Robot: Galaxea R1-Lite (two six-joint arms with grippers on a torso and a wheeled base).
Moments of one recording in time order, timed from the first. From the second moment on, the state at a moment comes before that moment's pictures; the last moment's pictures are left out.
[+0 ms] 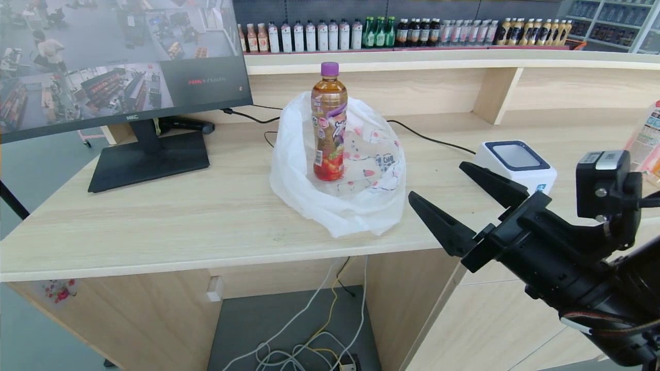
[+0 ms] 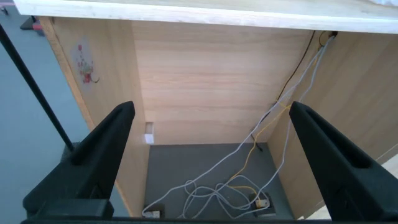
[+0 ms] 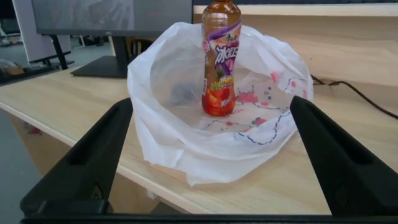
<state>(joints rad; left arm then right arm) 0.00 0.00 0.00 0.00 0.00 0.00 0.66 1.61 -0.37 -1.57 0.00 -0.08</state>
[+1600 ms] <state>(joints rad) 0.00 0.00 0.00 0.00 0.00 0.00 0.65 1.63 -0.37 -1.57 0.00 -0.08</state>
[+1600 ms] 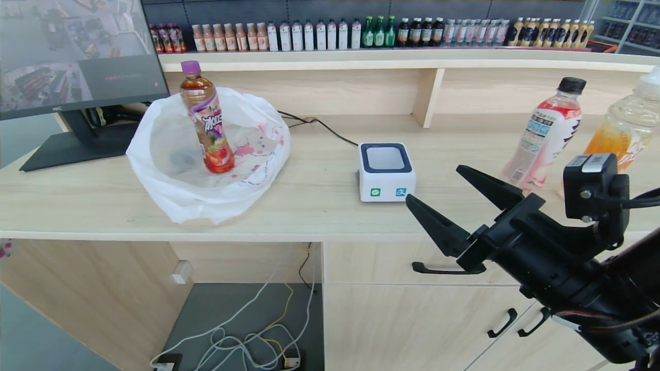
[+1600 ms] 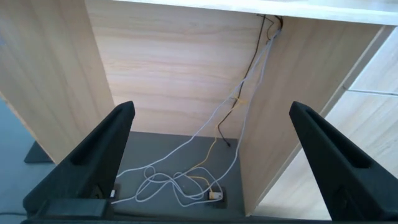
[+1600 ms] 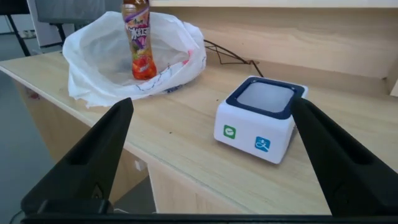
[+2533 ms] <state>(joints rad) 0.00 0.00 0.00 0.00 0.00 0.00 0.62 1.62 -0.34 -1.57 0.00 -0.08</state>
